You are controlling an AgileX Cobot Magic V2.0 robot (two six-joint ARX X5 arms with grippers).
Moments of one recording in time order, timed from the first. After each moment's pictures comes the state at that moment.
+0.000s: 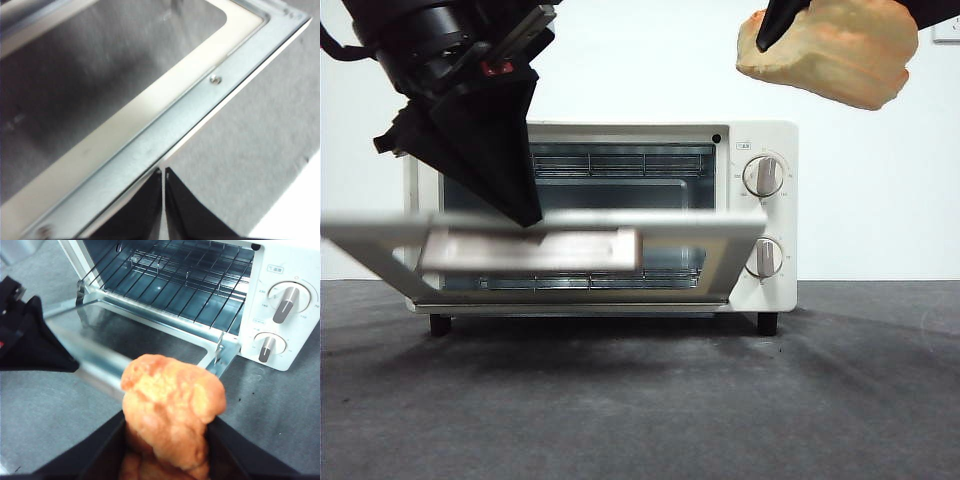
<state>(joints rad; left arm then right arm) -0.64 1.40 1.08 -0.75 0.25 -0.06 0.86 0.89 0.84 -0.54 0.13 0.34</state>
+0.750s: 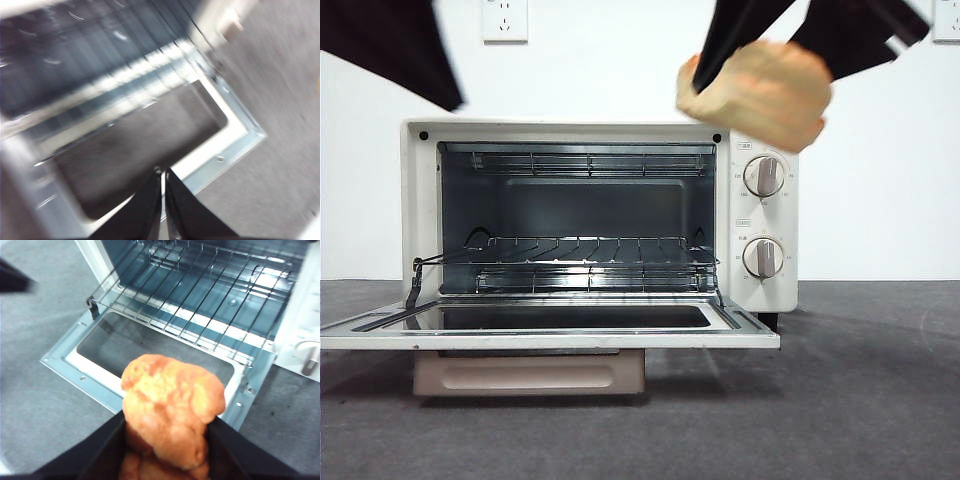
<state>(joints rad) -0.45 1.07 1.00 -0.71 0.23 -0.07 0.85 1.06 0.85 -0.41 0.05 0.34</state>
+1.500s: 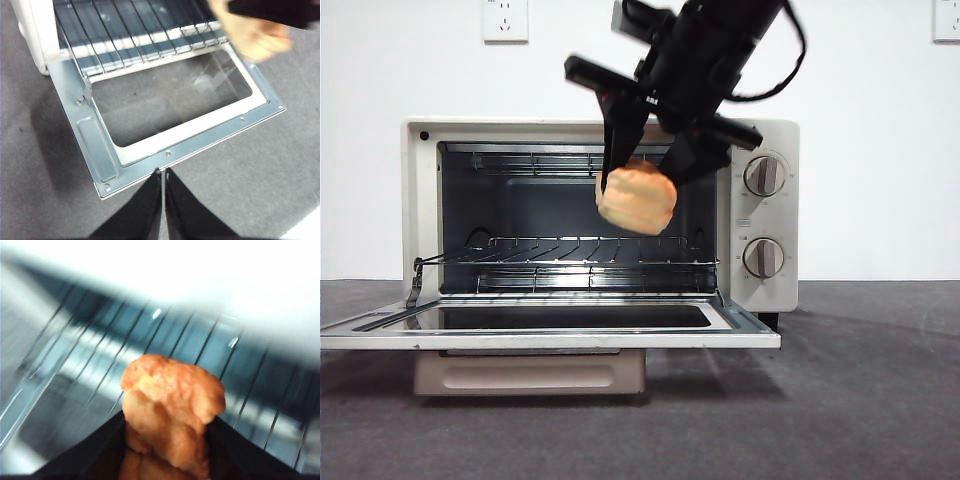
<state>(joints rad) -0.29 0.67 0.72 -0.76 0.32 -0.07 0.72 1.66 1.24 -0.30 0.00 0.35</state>
